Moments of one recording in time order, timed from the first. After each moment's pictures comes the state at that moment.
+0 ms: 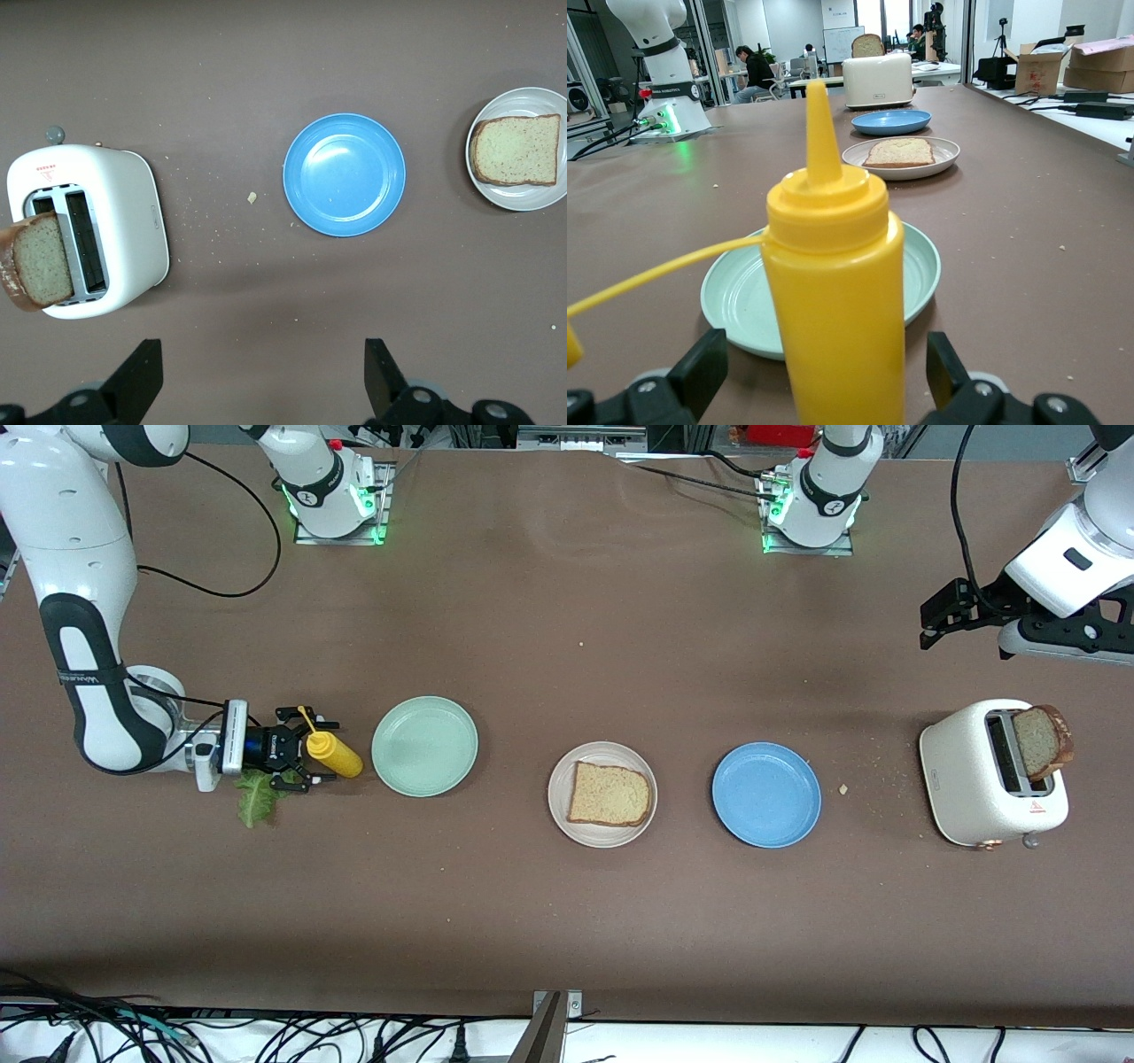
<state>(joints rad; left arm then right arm) 0.05 -0.05 -0.13 -1.69 -0.01 1.65 0.04 -0.17 0.77 -0.05 -1.79 1.17 1.67 -2.50</state>
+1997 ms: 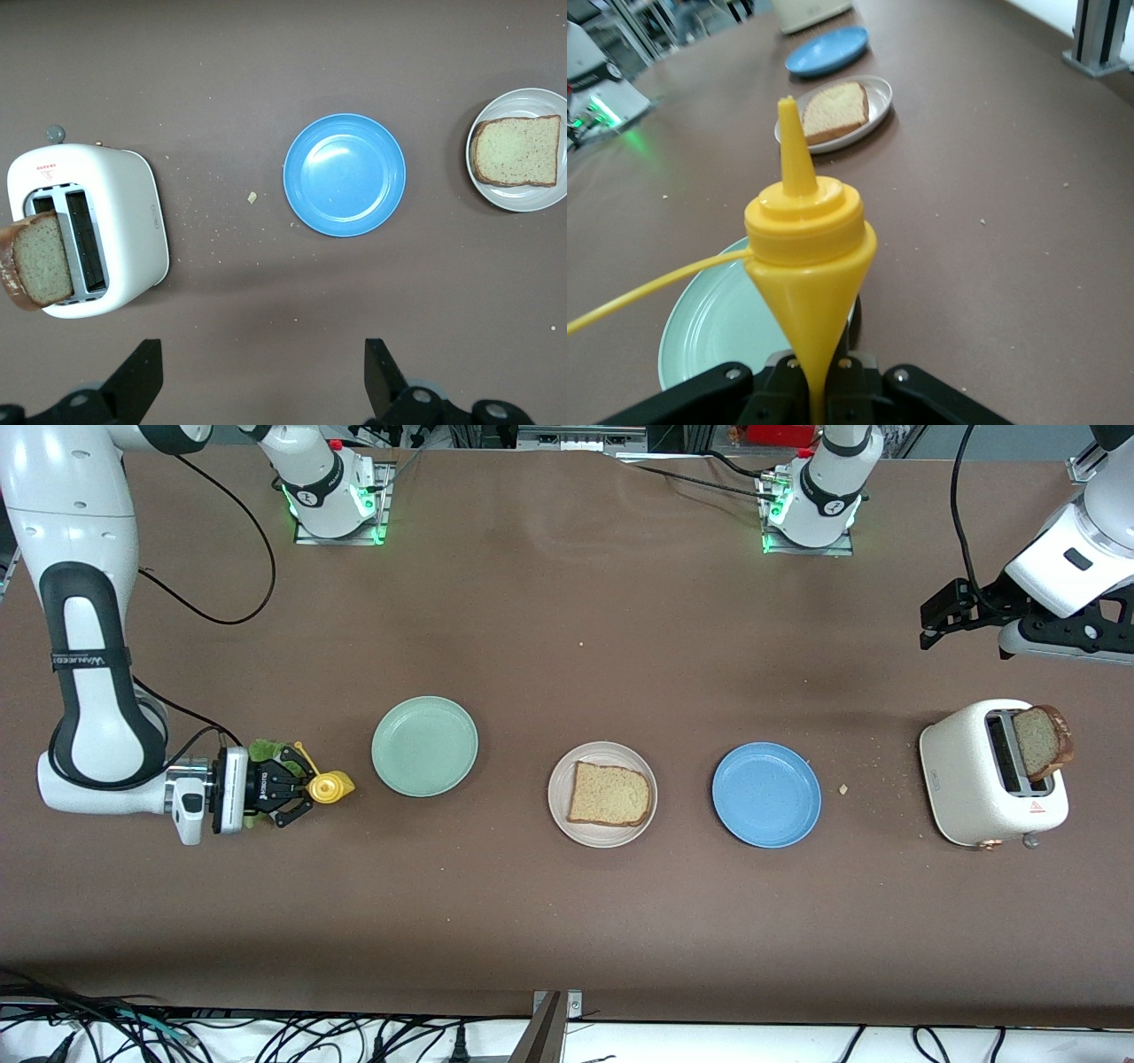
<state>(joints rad) 0.05 -0.05 -0.13 -1.69 -0.01 1.65 0.04 -0.03 0.70 -0.05 -1.53 0.94 1.80 -1.82</state>
